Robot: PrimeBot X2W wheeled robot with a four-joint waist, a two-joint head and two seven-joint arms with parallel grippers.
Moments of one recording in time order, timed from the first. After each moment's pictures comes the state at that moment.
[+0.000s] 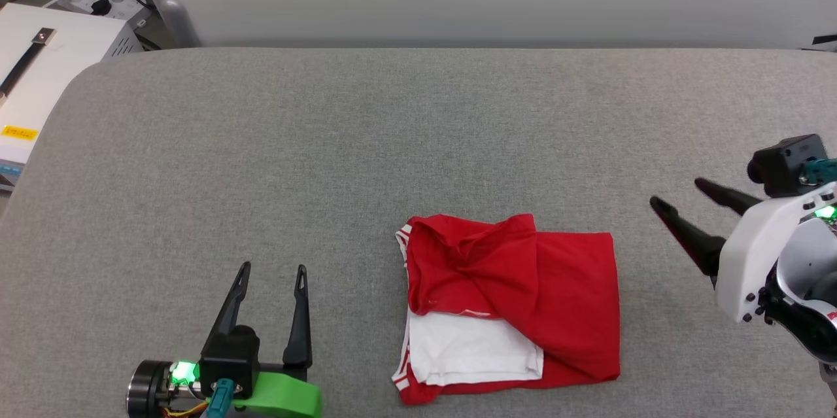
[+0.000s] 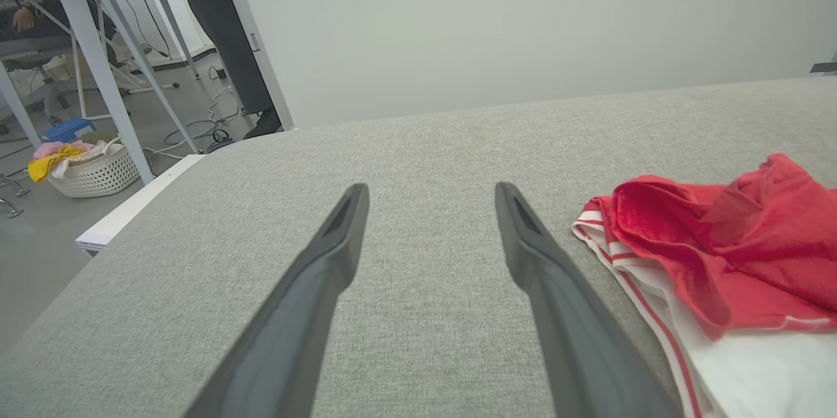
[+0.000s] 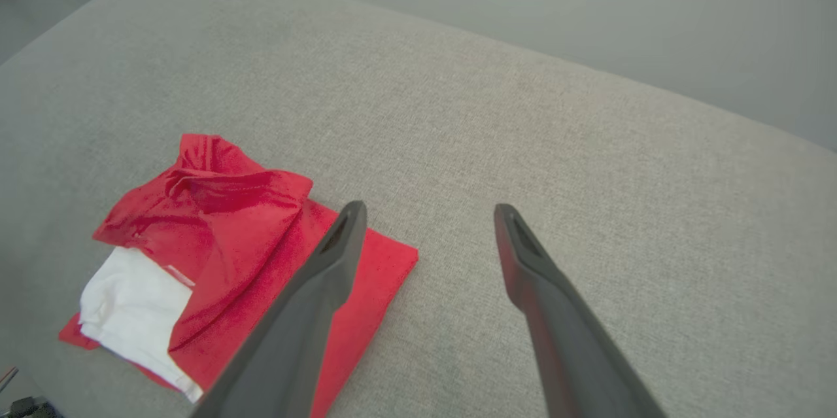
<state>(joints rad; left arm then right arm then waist) 0.07 0.12 -0.15 0.03 -0.03 0.09 -0.26 -0.28 -0.54 0.27 -0.09 0.61 0.13 0.50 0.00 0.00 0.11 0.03</state>
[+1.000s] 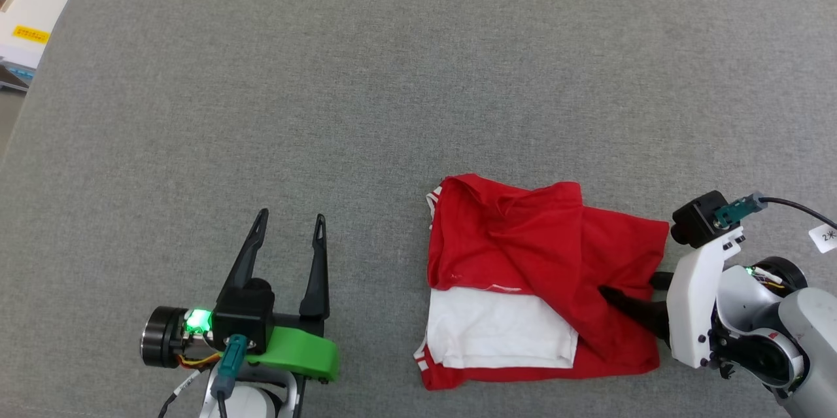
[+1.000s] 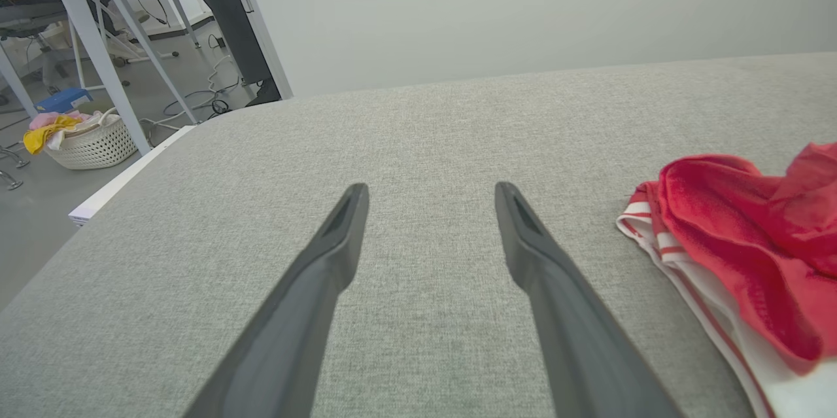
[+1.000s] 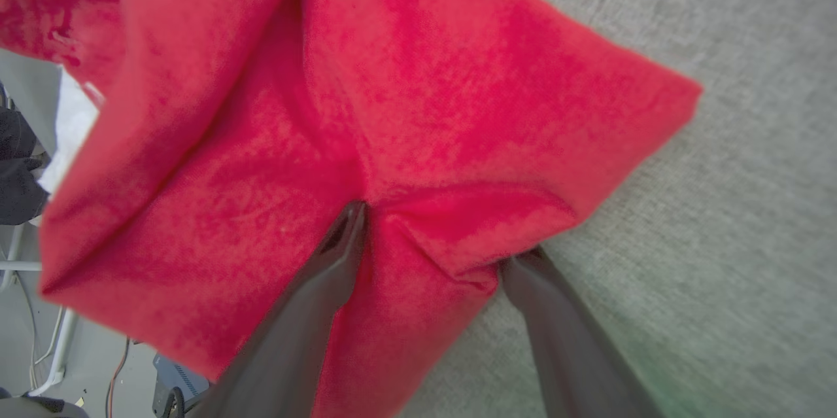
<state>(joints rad) -0.05 0.10 -0.18 0.04 -0.03 0.07 -0.26 -0.35 -0.56 0.60 0.19 0.89 0.13 0.60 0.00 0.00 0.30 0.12</state>
